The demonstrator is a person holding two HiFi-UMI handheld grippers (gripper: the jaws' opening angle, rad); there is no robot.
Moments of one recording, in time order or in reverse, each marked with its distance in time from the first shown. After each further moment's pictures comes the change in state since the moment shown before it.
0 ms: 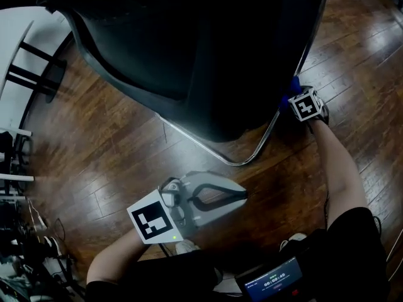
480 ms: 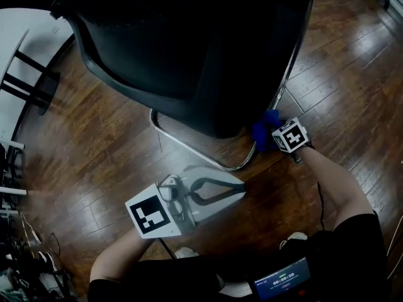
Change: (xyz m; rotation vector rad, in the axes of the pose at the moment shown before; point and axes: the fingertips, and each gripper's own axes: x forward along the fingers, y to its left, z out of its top) left arm -0.016 0.007 0.015 0.043 -0.092 -0.028; right arm -0.040 0.123 -0.030 0.022 -0.019 0.272
